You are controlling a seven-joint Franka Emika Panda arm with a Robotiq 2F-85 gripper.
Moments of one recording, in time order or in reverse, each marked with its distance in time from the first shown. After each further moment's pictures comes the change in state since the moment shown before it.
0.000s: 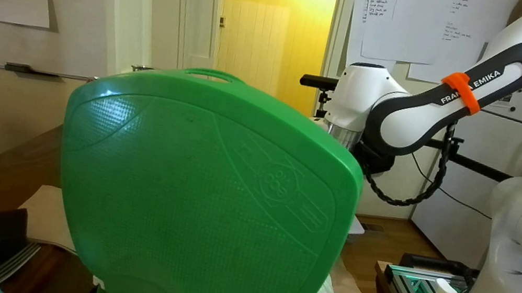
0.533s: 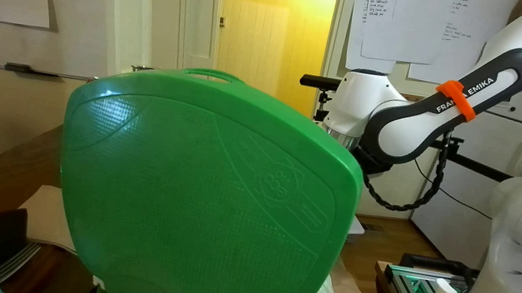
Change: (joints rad) arm -0.007 0.032 0.000 -0.019 -0.008 0.087 0.006
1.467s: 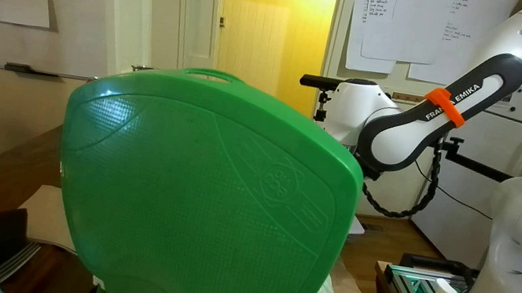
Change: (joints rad) arm -0.011 0.061 0.000 0.000 0.000 0.000 0.053
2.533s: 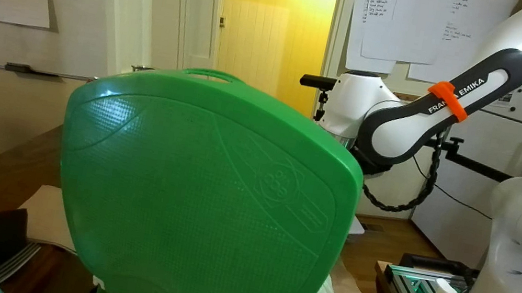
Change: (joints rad) arm 0.003 -0.022 0.013 0.025 0.002 -0.004 0.018
